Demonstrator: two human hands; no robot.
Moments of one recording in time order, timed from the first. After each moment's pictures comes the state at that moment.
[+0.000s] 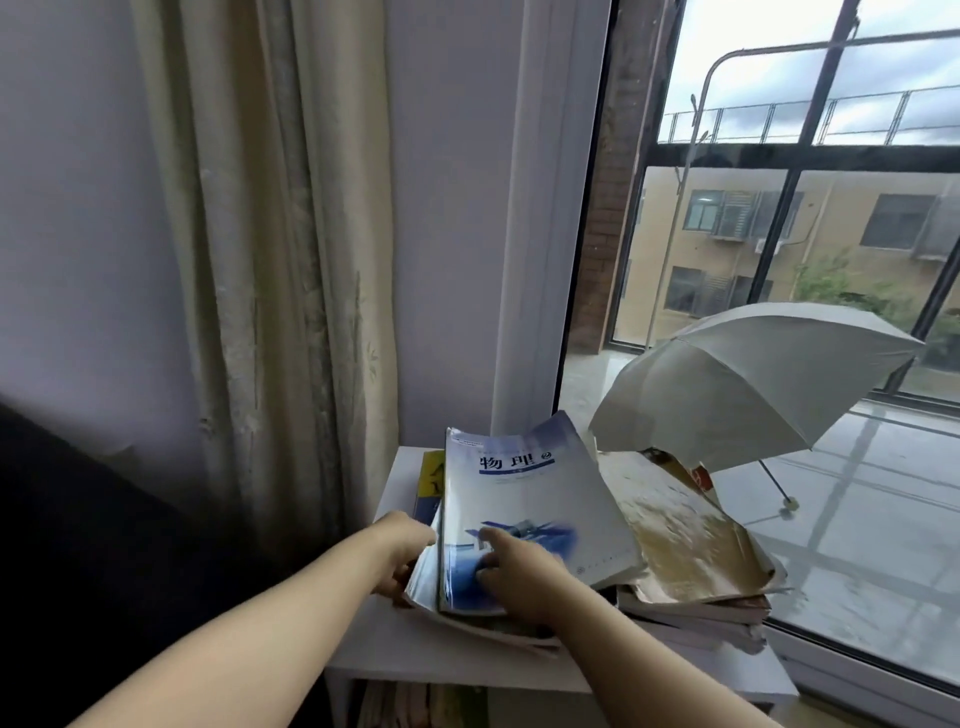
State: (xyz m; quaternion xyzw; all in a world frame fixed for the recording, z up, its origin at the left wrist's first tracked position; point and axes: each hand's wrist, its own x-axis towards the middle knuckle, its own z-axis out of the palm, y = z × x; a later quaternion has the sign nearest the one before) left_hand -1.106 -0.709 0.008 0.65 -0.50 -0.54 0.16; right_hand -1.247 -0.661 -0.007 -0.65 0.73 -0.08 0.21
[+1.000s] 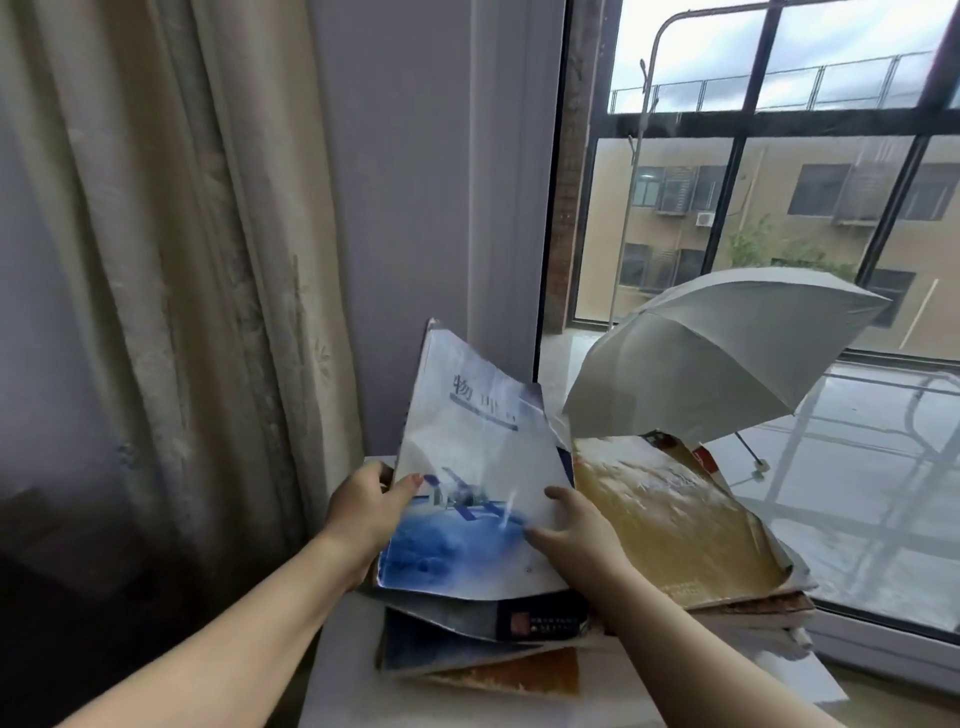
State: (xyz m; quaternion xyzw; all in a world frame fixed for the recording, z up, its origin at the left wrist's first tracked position) left_hand -1.108 -0.780 -0.001 0.56 -0.62 -0.40 0.38; right_hand -1.299 -0.703 -0.023 -0.51 0.76 -0.34 0.24
